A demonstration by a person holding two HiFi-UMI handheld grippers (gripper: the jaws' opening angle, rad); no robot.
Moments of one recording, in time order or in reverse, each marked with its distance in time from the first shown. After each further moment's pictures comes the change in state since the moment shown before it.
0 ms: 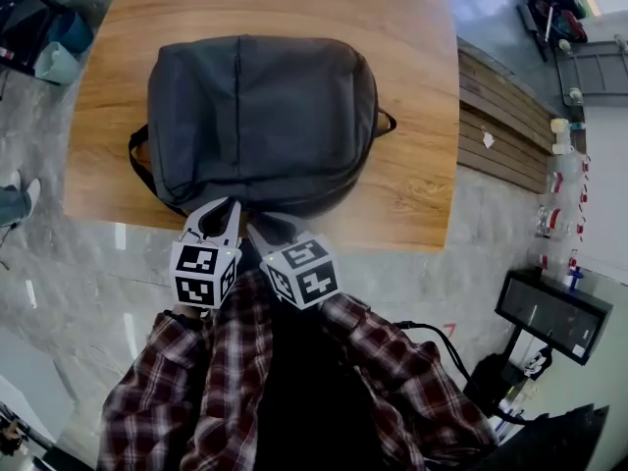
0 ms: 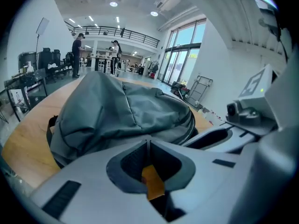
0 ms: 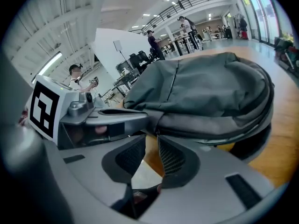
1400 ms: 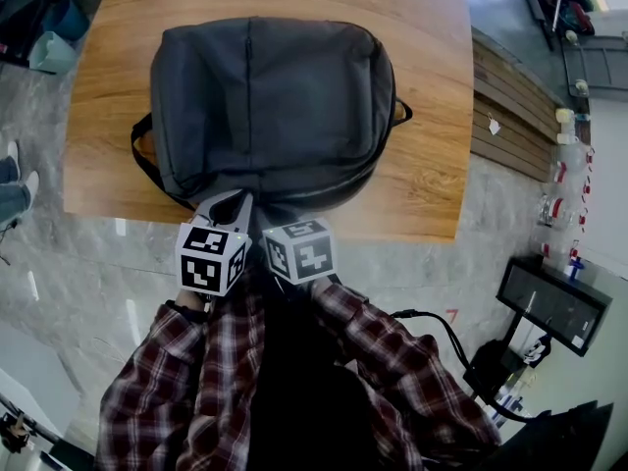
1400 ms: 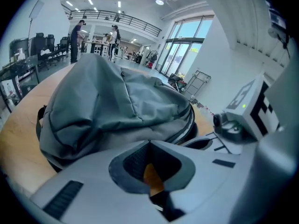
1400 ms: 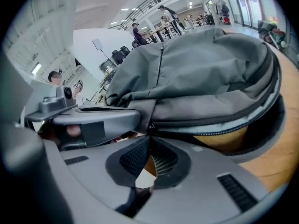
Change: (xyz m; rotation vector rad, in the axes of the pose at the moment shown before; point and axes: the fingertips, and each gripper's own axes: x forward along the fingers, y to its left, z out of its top) left arm 0.013 0.005 -0.013 -0.049 0.141 -0.089; right arm 0.043 -0.015 -0.018 0.197 0.085 -0.079
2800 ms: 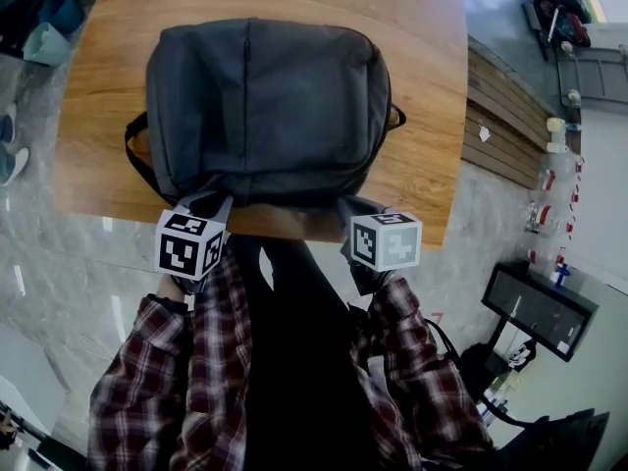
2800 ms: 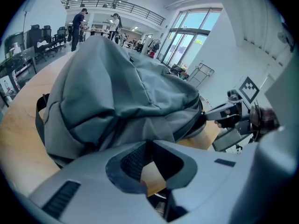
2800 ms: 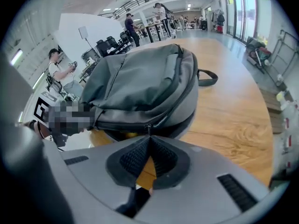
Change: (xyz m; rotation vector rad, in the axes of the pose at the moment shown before) left arm 0.006 0.034 -0.017 -0.021 0.137 -0.013; right arm -0.102 -0.138 0.018 -0.008 0.081 -0.247
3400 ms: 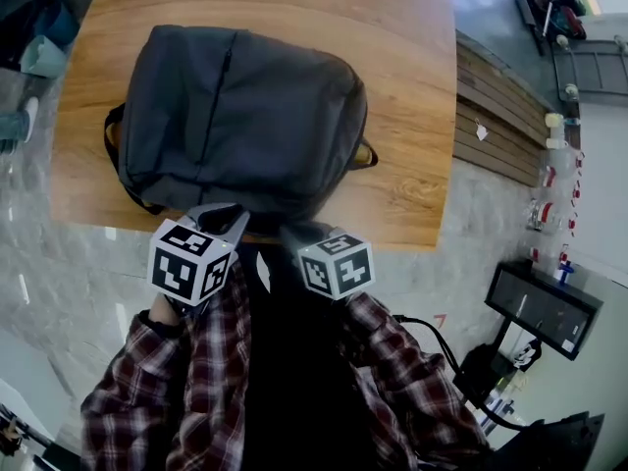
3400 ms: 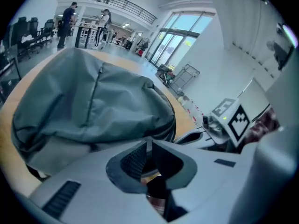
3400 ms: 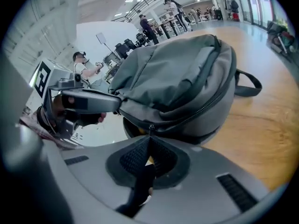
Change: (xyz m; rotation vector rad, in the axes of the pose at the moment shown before) left arm -0.018 -0.081 0.035 0.035 0.021 -0.158; right arm 0.013 0.088 -0.029 -0.052 0.008 0.287
